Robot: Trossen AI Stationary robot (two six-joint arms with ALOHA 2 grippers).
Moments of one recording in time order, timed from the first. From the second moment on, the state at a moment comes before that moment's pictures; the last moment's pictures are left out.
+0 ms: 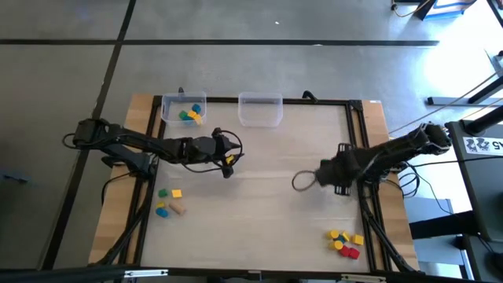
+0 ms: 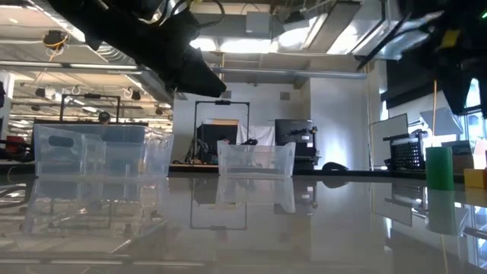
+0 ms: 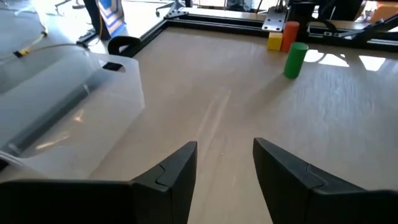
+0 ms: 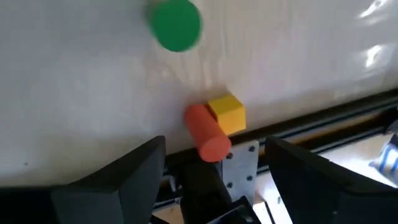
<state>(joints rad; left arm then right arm) 0.01 1.35 0.64 0.28 -0.34 -0.10 0.26 1.29 0.95 -1.48 0.16 0.44</state>
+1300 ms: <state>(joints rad) 0.01 1.35 0.64 0.24 -0.34 -0.07 -0.39 1.38 0.70 -1.25 0.05 0.07</state>
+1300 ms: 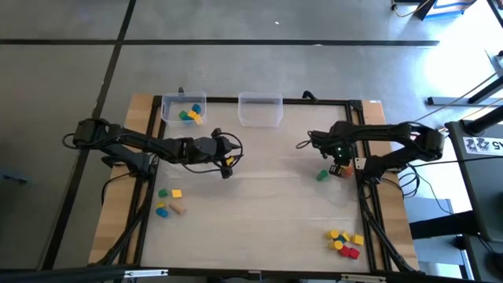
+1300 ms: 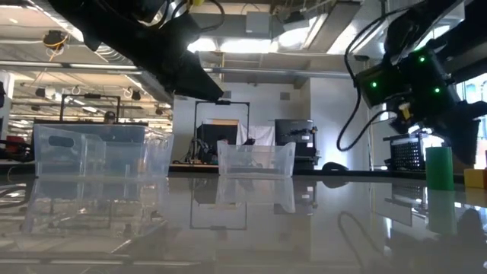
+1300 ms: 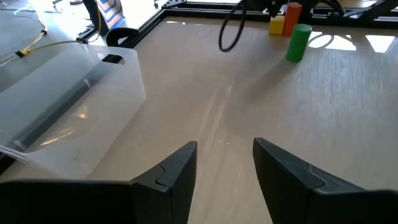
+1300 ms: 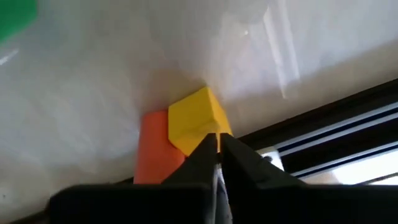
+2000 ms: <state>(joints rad) 0.01 1.36 0.64 0.22 -0.34 -0.07 -0.39 1.51 0.81 -1.16 0.09 0.00</state>
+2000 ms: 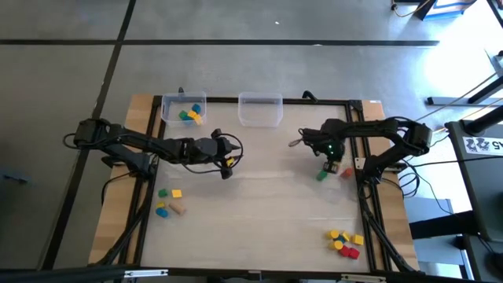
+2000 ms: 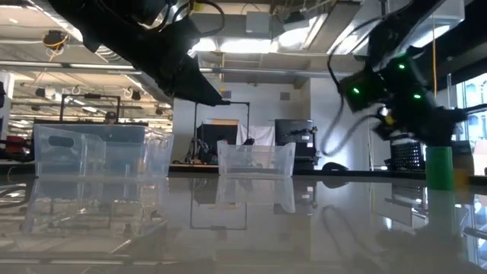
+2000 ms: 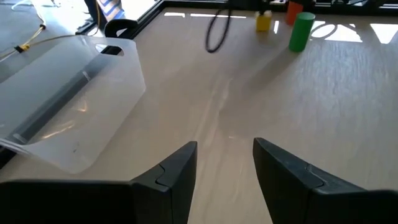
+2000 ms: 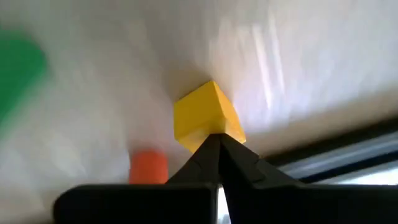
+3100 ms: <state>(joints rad) 0.01 1.36 0.64 0.20 -0.34 -0.04 -0.39 1.49 1.06 -0.86 -0.04 -0.54</state>
